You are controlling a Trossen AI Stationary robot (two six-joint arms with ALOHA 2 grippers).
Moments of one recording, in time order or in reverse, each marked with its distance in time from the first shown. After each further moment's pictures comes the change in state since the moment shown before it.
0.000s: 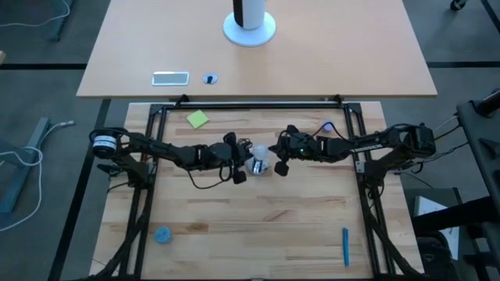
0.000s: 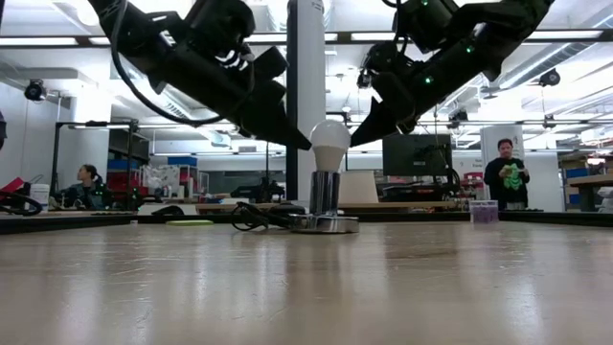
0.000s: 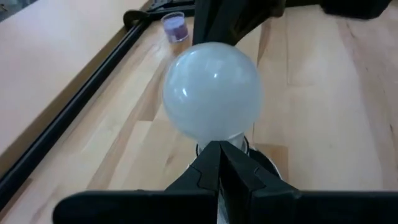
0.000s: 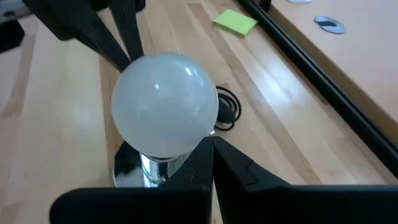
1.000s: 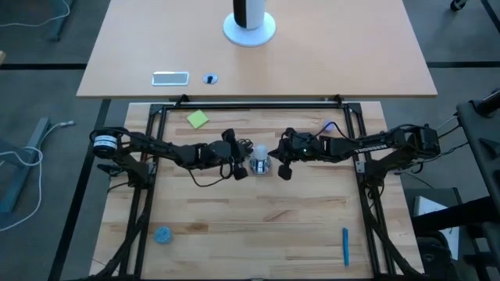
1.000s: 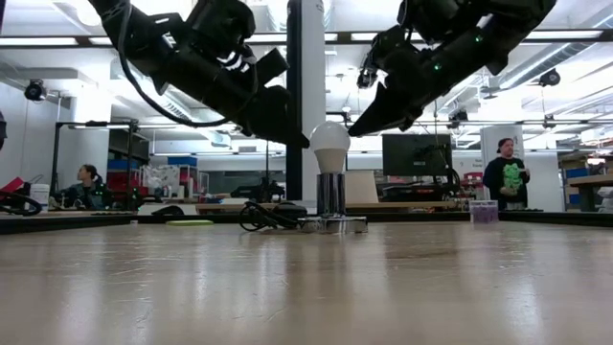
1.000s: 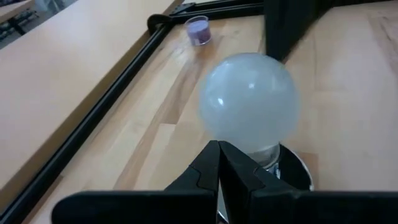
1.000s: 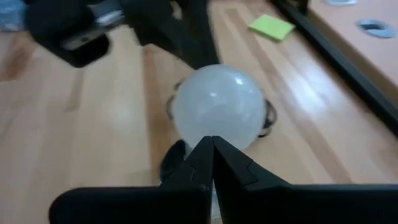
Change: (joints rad) left arm 0.006 0.005 0.001 0.028 -0.057 0.024; right arm 0.005 -0.047 0.001 -0.036 -0.128 0.011
